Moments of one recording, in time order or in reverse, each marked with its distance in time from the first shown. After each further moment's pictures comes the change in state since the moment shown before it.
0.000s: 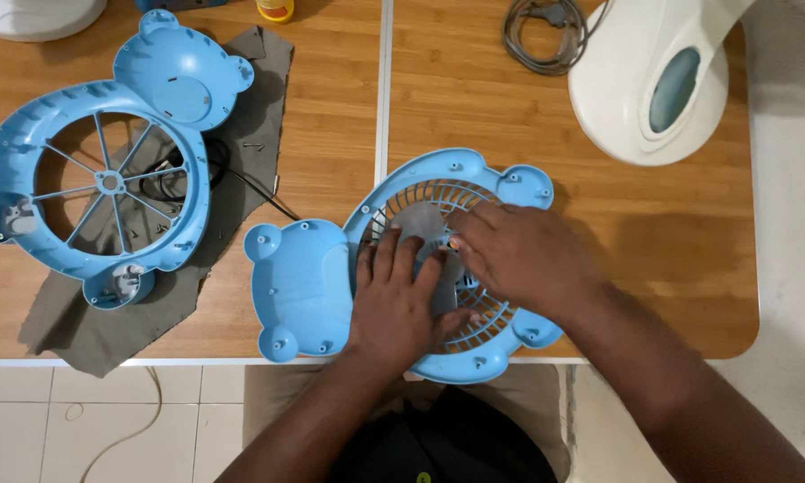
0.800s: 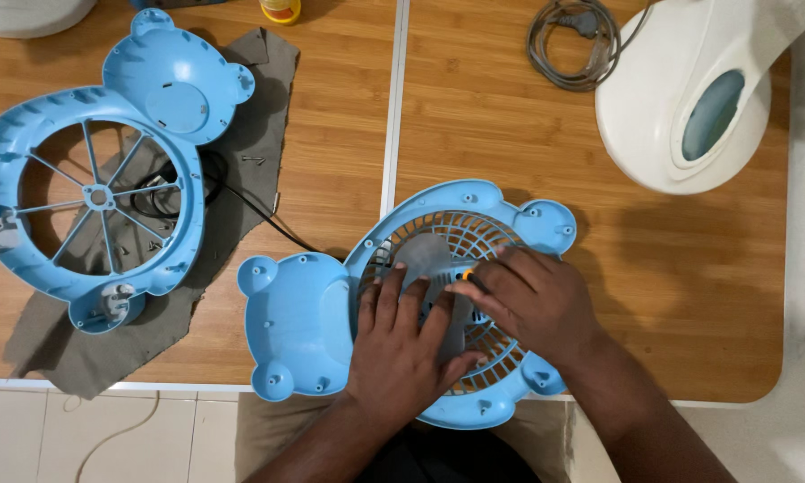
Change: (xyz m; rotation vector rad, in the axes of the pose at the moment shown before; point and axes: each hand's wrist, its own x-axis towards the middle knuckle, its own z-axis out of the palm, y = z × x) left_hand -0.006 -0.003 0.001 0.011 0.047 0.059; right_hand -0.010 0.014 0.032 0.191 0.263 -0.065
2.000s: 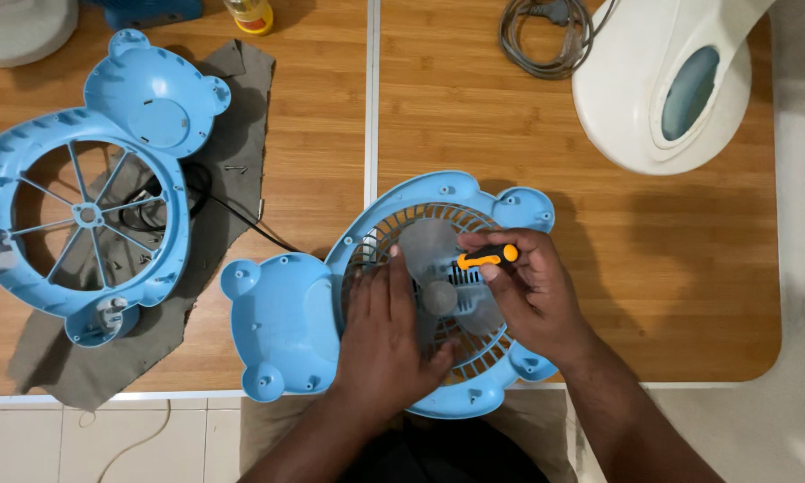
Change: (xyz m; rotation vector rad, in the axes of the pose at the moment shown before) left_hand 0.008 0.003 -0.001 -0.182 -0.068 -0.159; right_hand -0.050 0.011 0.025 1.088 0.160 0.486
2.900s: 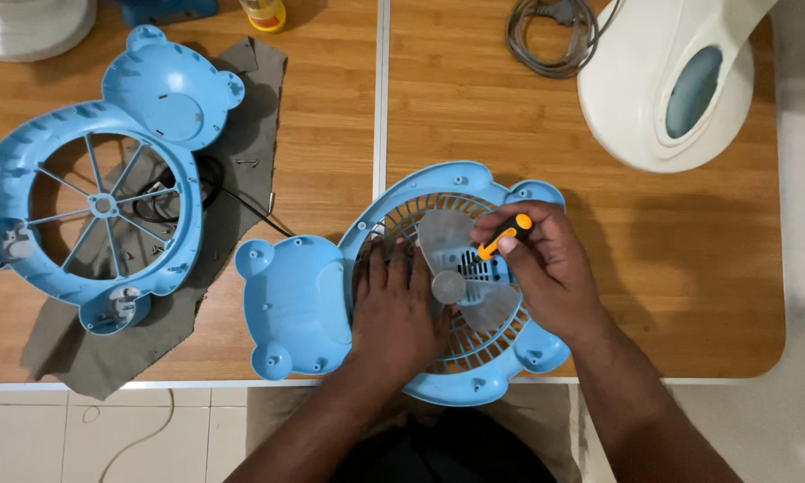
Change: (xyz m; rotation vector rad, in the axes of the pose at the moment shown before) left_hand 0.015 -0.012 0.019 0.254 -0.083 -0.061; right_hand 0.016 -0.010 -0.004 0.087 0.056 0.060
